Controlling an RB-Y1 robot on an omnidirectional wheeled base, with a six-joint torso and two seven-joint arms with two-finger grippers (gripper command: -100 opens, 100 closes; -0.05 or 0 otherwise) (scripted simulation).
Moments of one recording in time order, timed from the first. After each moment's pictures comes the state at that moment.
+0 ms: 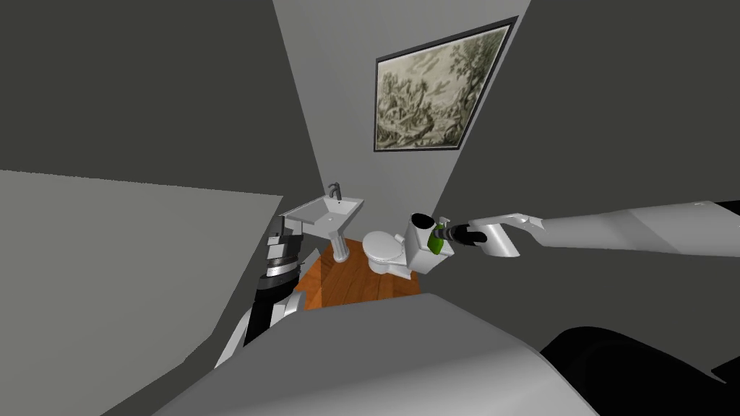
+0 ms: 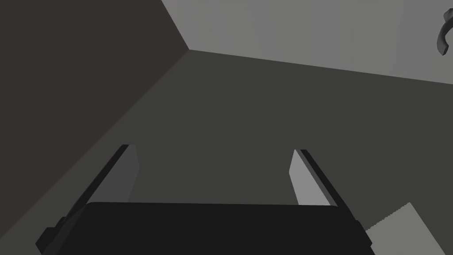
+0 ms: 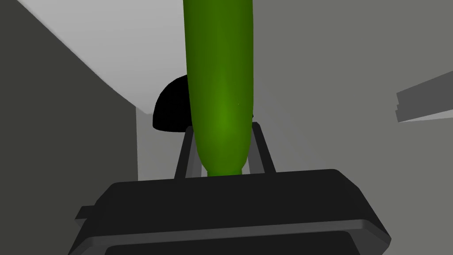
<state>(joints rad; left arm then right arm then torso) 0.49 0.01 0.02 -2.26 -0.10 -0.55 0.06 0.84 -2.12 -0.15 -2.01 -0.40 0.35 -0.31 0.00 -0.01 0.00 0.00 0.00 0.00</state>
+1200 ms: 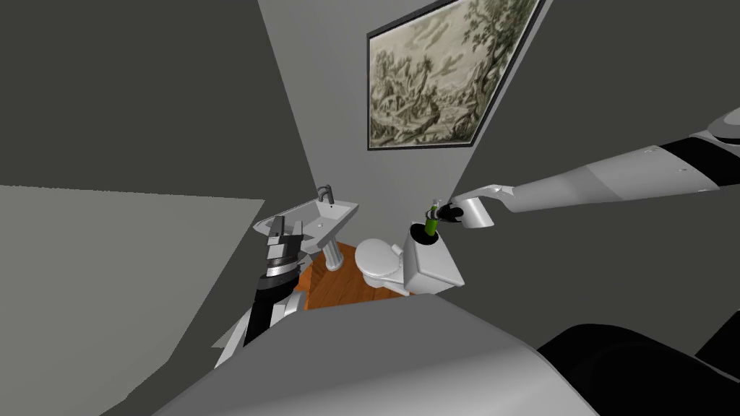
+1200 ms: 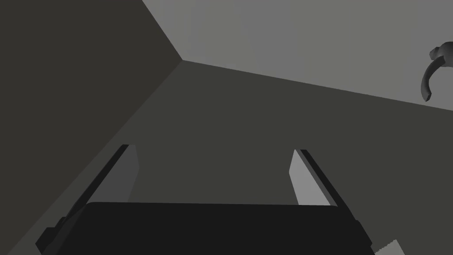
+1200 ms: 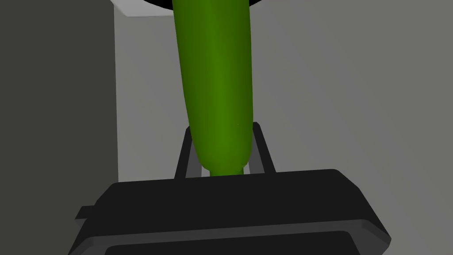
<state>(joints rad) 0.49 0.01 0.02 -2.26 -0.10 -0.55 0.06 0.67 -2.42 -0.16 -1.98 -0.67 0.49 -0.40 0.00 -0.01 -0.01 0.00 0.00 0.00</state>
